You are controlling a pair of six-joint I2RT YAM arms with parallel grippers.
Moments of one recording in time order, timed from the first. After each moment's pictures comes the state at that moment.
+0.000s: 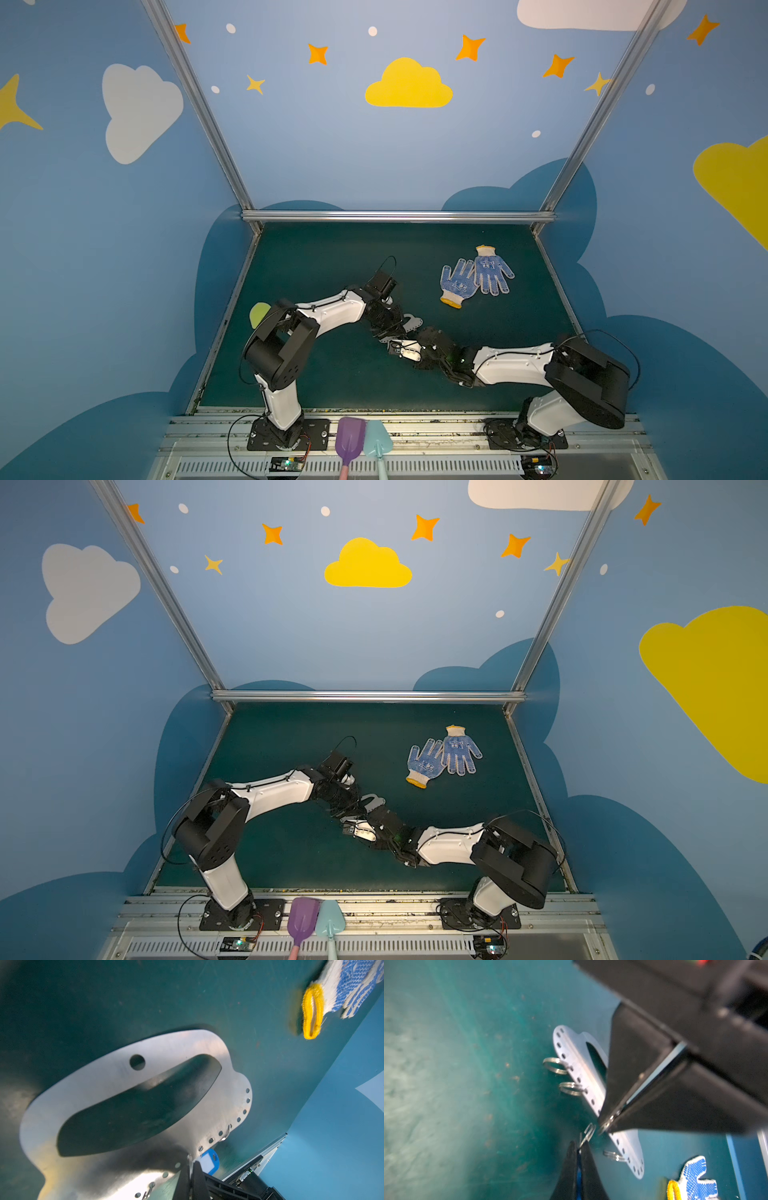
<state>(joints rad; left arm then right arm) -0.63 1.79 1.10 -0.47 0.50 -0.97 1.07 1.53 0.57 0.25 0.24 -0.64</state>
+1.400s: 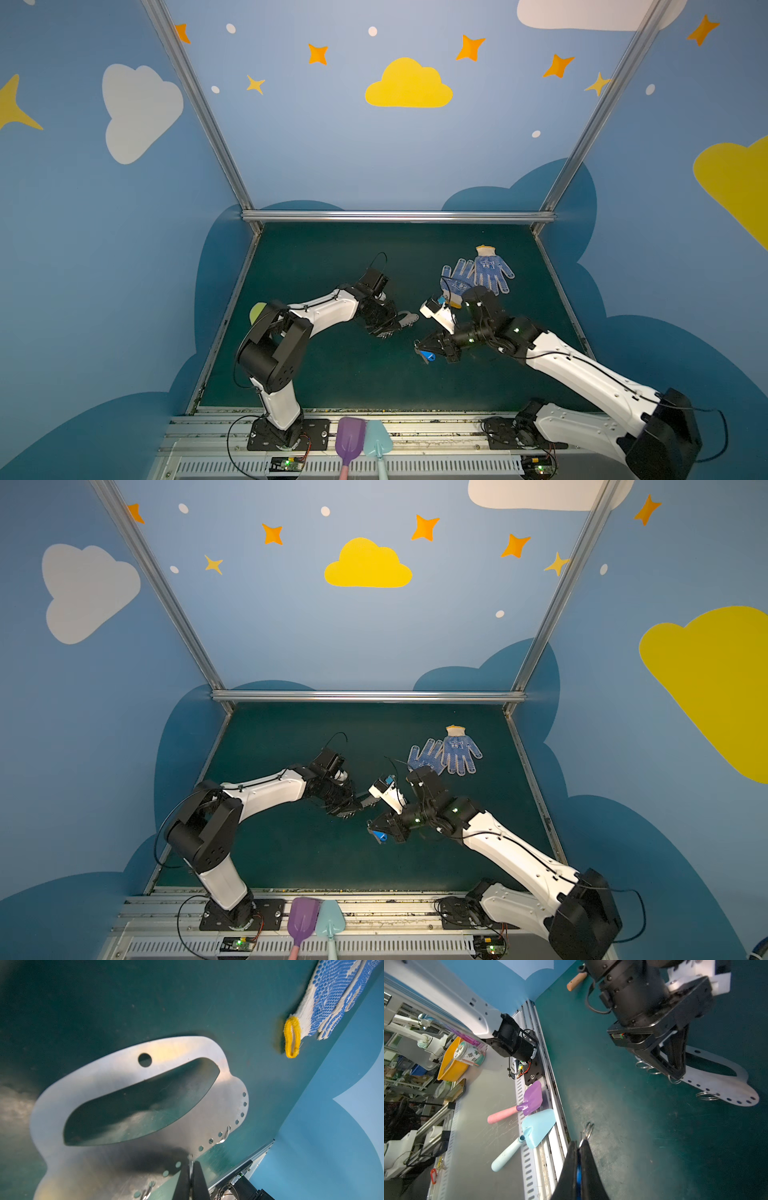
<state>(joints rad) -0.58 1.76 1.07 -0.43 0.51 -0.99 0.73 1.15 0.81 -0.46 -0.71 0.06</state>
